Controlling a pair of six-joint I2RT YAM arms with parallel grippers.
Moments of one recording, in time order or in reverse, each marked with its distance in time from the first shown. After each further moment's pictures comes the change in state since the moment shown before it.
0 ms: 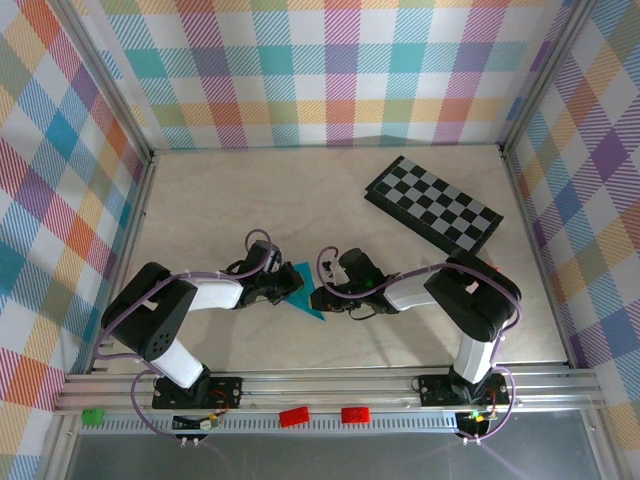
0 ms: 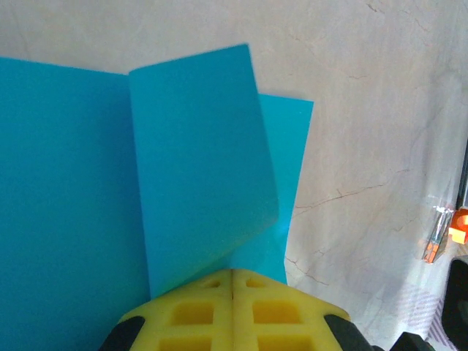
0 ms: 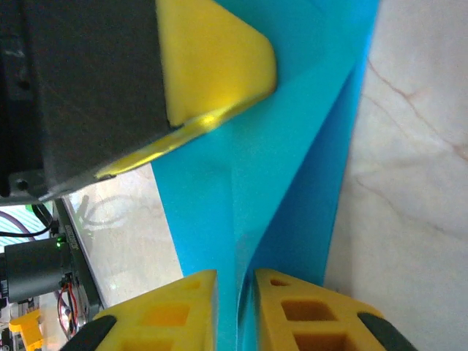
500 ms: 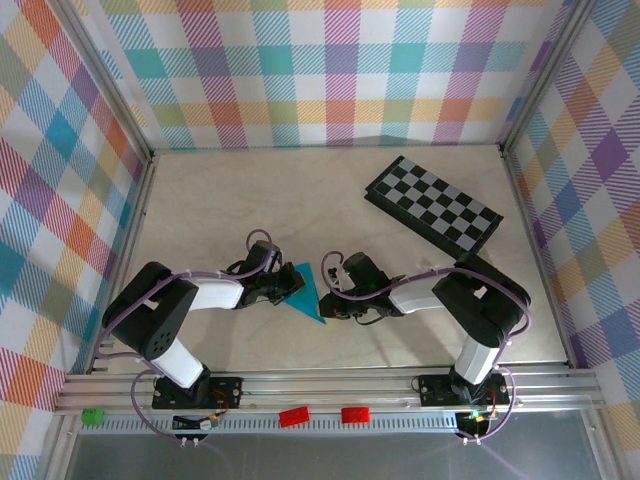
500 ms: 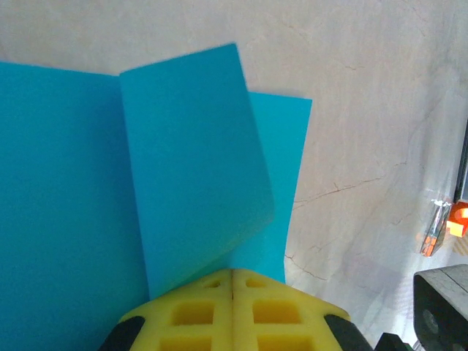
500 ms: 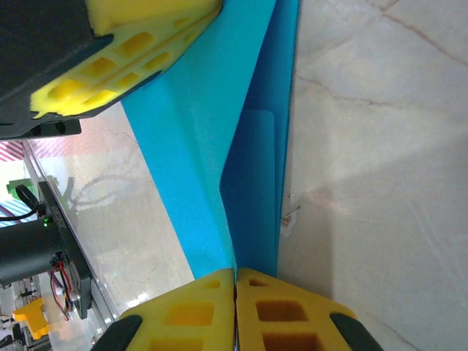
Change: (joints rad) left arm -0.004 0.006 0.000 0.009 0.015 0.004; right arm 0.000 -0.049 -0.043 -0.085 -0.016 0.016
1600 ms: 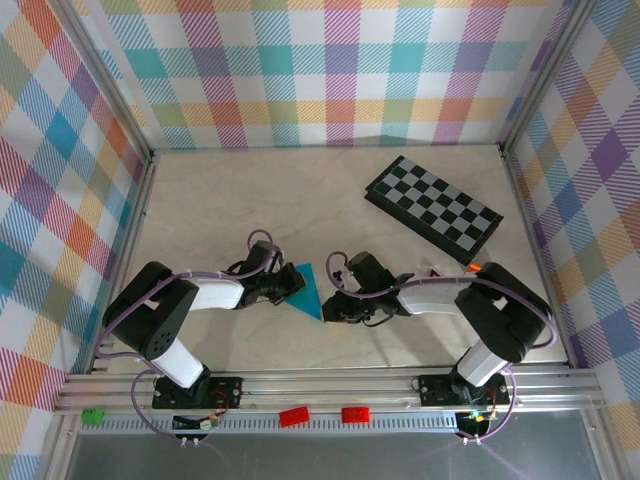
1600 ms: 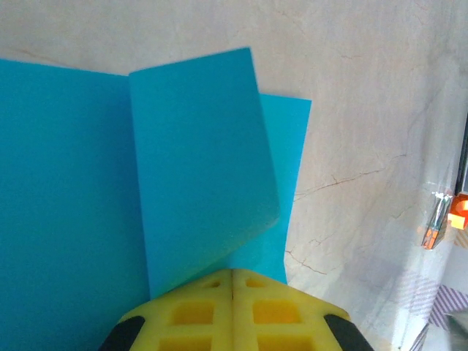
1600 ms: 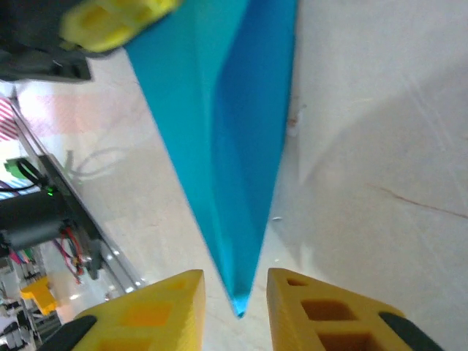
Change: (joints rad) left arm -0.001 0.001 -0.003 0.008 0.010 0.014; right arm -0.013 -0.155 0.017 -0.251 -0.010 -0.020
